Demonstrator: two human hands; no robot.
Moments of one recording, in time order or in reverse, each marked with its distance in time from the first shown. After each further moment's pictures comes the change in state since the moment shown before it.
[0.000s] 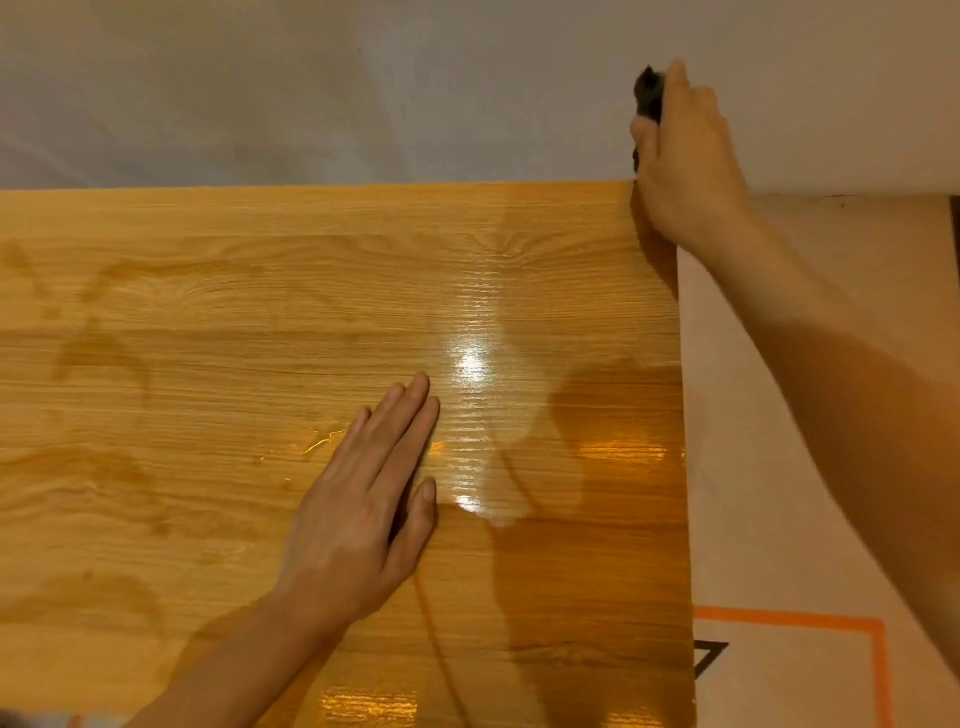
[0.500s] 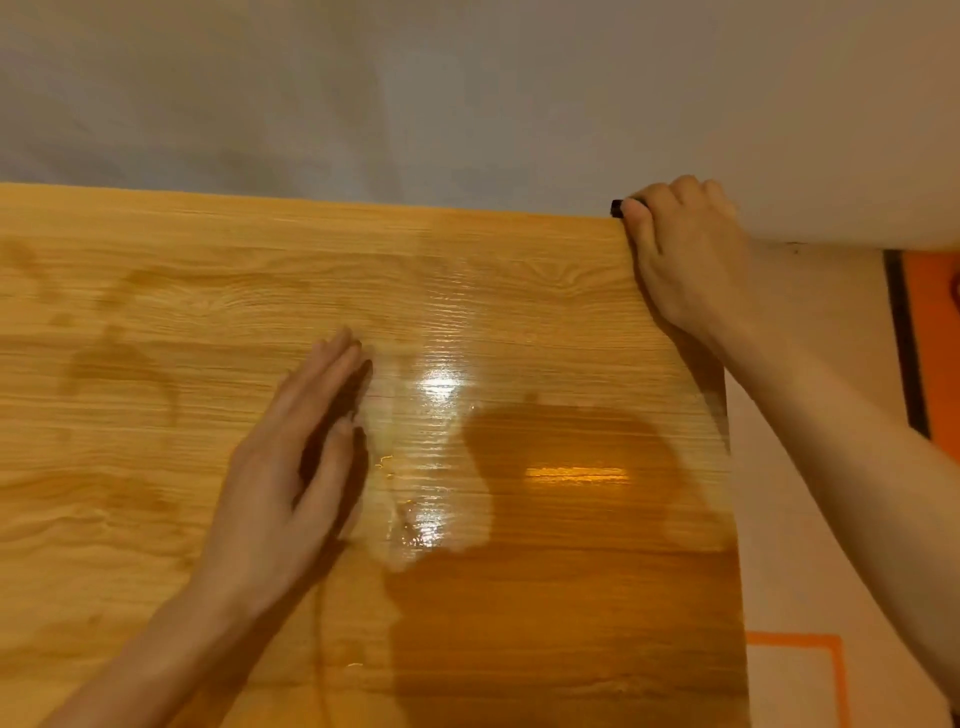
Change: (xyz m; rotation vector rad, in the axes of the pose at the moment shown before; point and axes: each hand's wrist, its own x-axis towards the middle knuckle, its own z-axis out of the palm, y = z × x) left_hand 0.009 -0.060 -0.055 -0.376 0.190 -0.204; right_hand -0.025 -0.006 0.027 -0.425 0.106 -0.256
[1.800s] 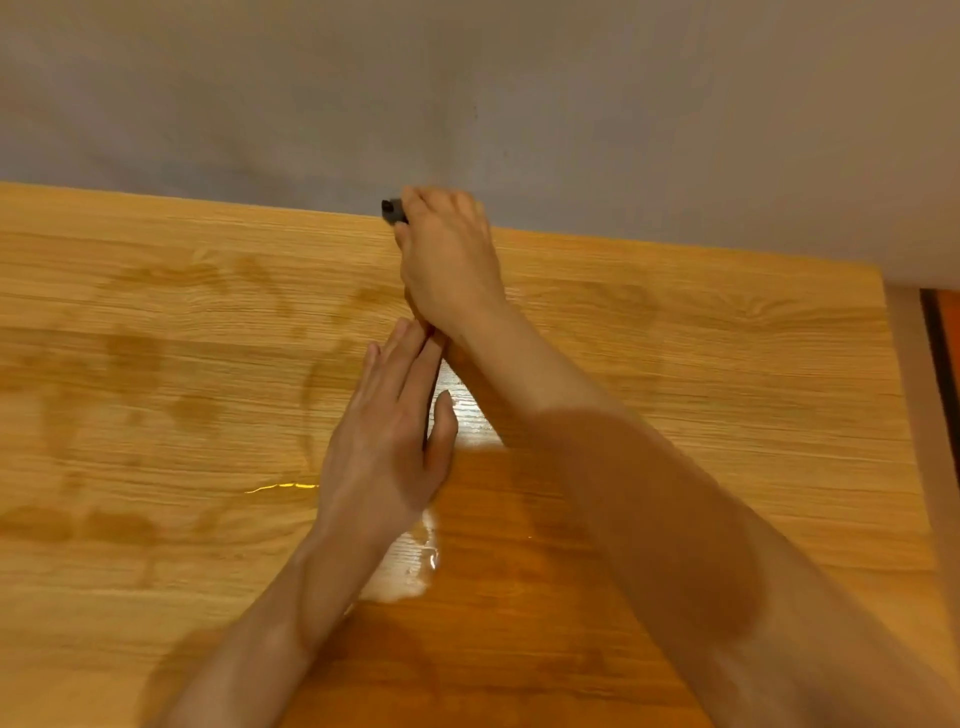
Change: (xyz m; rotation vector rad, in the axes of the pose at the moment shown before) left_hand 0.022 -0.102 -0.057 0.309 0.059 0.114; right_hand 0.051 -0.339 0.060 0.306 -0.048 -0.125
